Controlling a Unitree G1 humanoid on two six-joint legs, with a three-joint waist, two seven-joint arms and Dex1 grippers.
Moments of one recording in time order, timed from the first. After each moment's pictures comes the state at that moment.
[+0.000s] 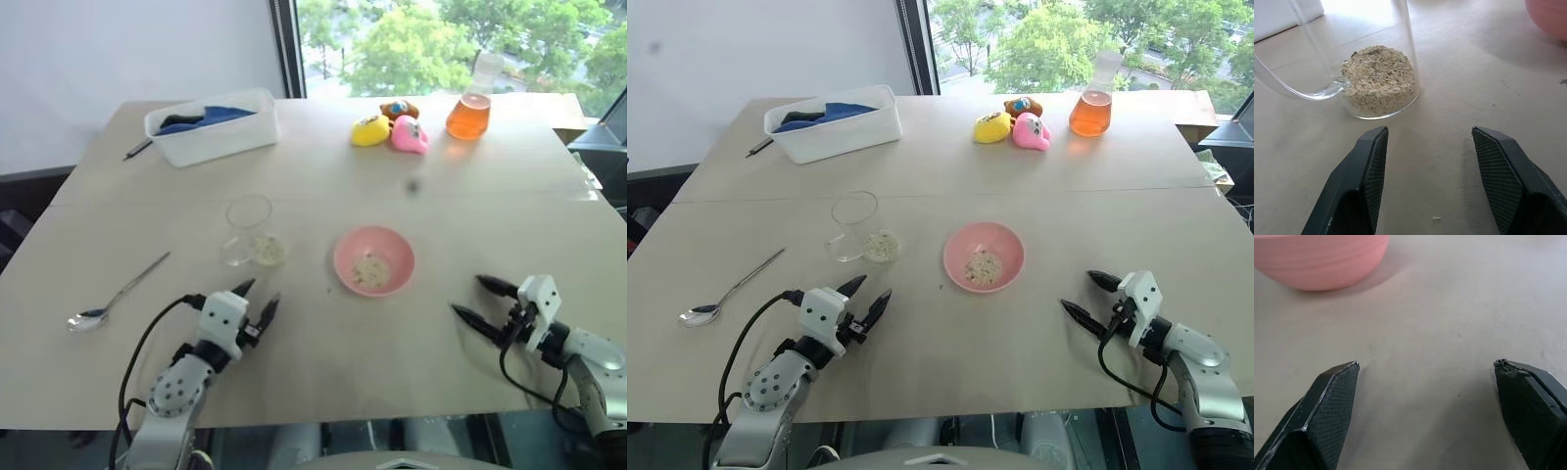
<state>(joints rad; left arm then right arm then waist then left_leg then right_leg) 0.30 0.39 0.06 -0.21 -0.11 -0.07 -0.43 0.08 -0.54 -0.17 0.10 0.38 -0.03 0.97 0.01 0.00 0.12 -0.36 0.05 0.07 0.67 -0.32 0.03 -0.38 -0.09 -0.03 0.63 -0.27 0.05</state>
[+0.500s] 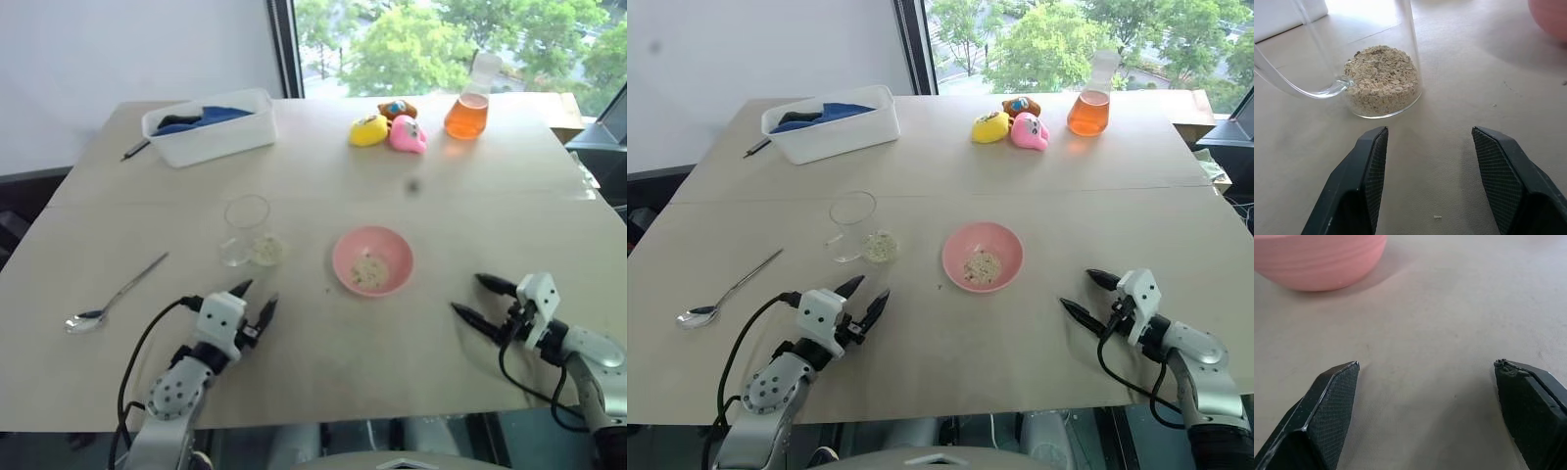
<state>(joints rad) 0.32 0.38 0.07 -0.22 -0.13 -0.11 -0.43 0.06 -0.54 -0.16 0.10 0.38 -0.02 0.99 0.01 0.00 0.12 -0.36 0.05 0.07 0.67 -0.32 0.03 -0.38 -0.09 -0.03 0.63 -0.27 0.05</state>
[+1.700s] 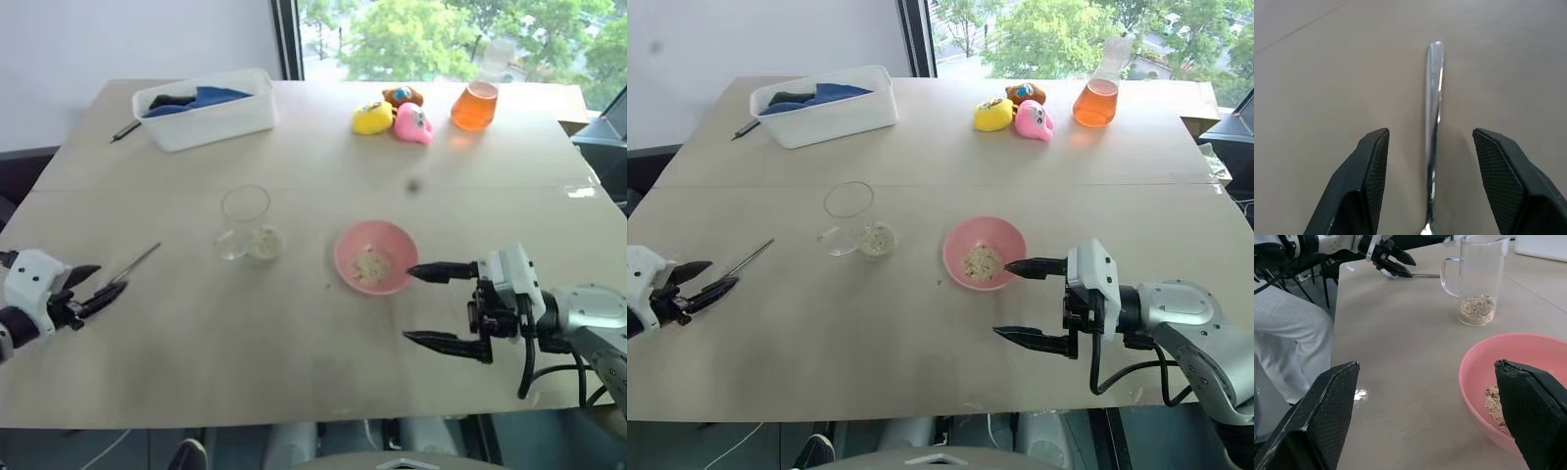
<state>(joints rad) -0.03 1.02 0.45 0.64 -0.31 -0.08 -1.00 -0.04 -0.78 -0.04 -0.63 0.75 0.50 1.00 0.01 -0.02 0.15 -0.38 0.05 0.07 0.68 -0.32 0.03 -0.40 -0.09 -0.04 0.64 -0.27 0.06</state>
